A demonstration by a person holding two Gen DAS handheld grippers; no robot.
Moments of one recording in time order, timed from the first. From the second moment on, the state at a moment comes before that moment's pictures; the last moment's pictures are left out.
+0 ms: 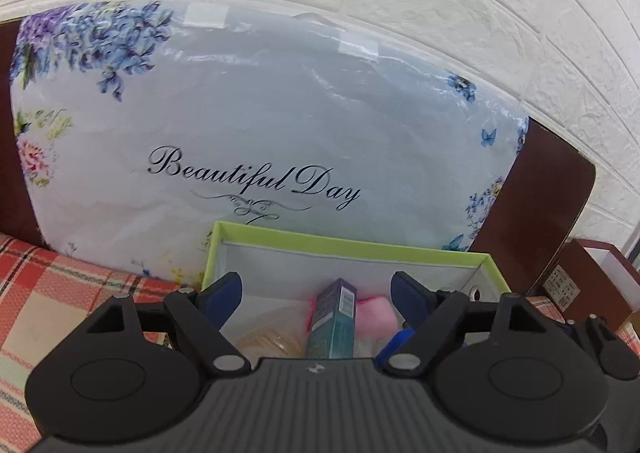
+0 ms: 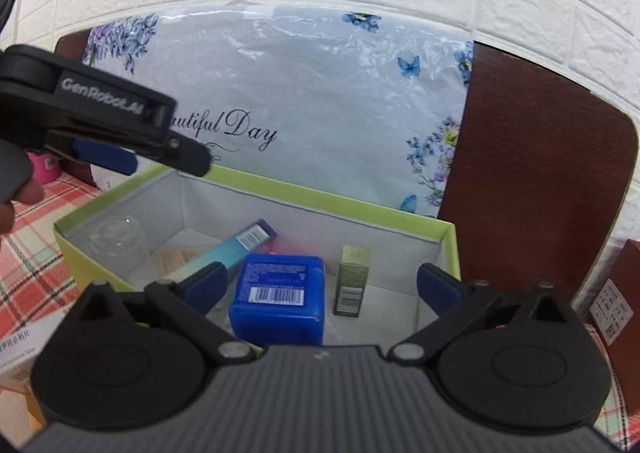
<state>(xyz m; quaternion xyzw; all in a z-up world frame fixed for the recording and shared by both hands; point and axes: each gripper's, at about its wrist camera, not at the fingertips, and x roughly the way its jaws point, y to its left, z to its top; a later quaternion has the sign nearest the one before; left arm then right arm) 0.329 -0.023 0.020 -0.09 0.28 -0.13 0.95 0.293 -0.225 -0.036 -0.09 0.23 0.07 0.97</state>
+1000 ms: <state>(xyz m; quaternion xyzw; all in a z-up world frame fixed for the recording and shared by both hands) 0.101 -0.010 0.006 -0.08 0.32 -0.14 0.93 0.075 -0.238 -0.016 0.03 0.24 0.04 0.97</state>
